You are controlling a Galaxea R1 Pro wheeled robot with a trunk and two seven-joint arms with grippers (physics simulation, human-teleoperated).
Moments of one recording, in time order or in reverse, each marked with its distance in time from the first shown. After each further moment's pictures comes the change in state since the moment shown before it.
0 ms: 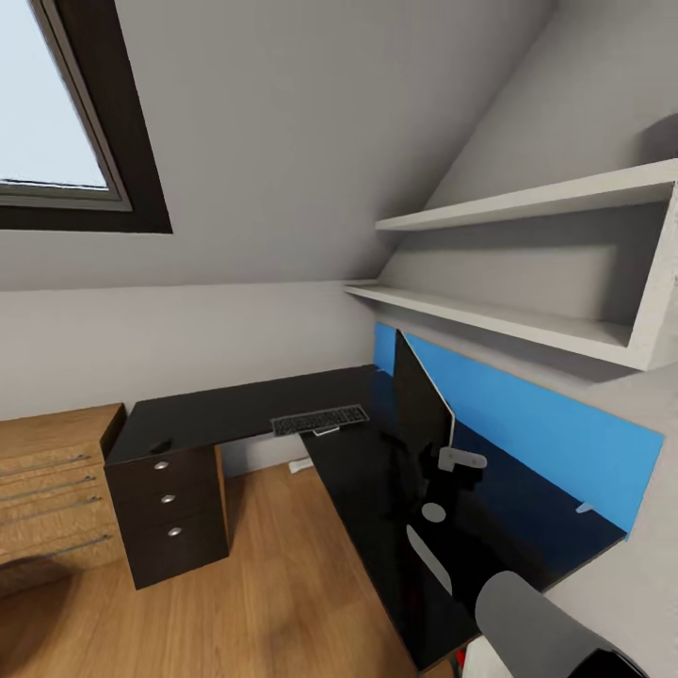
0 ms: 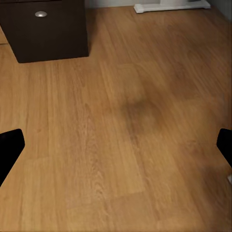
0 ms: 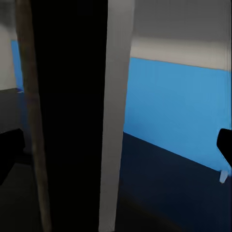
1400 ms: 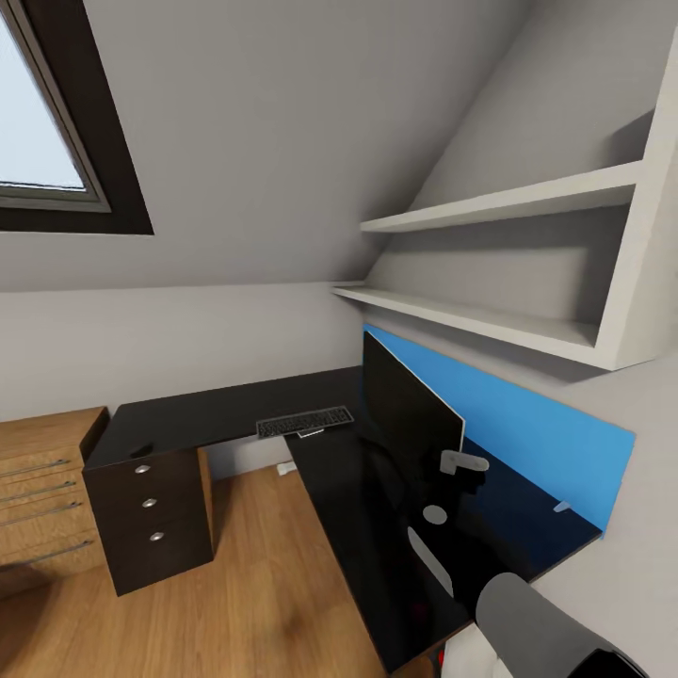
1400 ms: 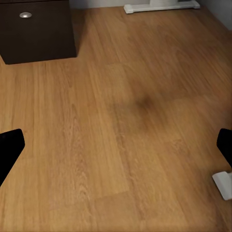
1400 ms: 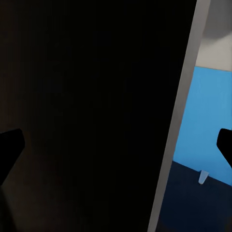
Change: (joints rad) left arm 0.000 0.001 0.000 0.000 0.001 0.000 0.000; right arm 0.001 -0.001 -0.003 0.017 -0.003 0.000 -0.007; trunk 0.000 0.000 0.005
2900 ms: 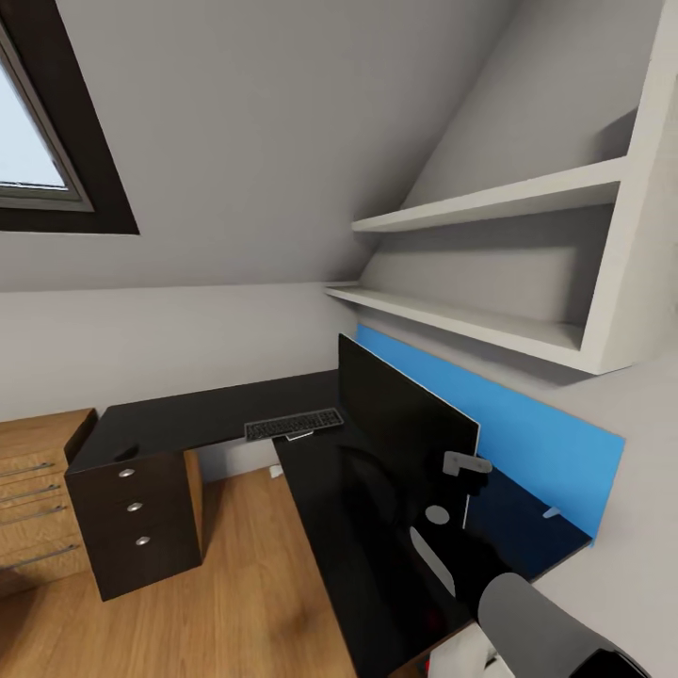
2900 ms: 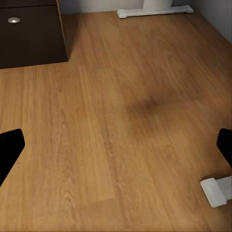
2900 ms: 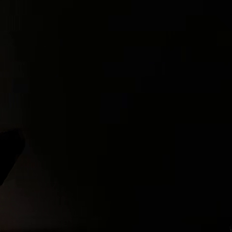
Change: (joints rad) left arm 0.000 0.000 0.000 0.001 -0.001 -0.017 0.000; right arm 0.000 -0.006 -0.005 0.005 -0.016 0.000 0.000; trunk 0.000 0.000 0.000
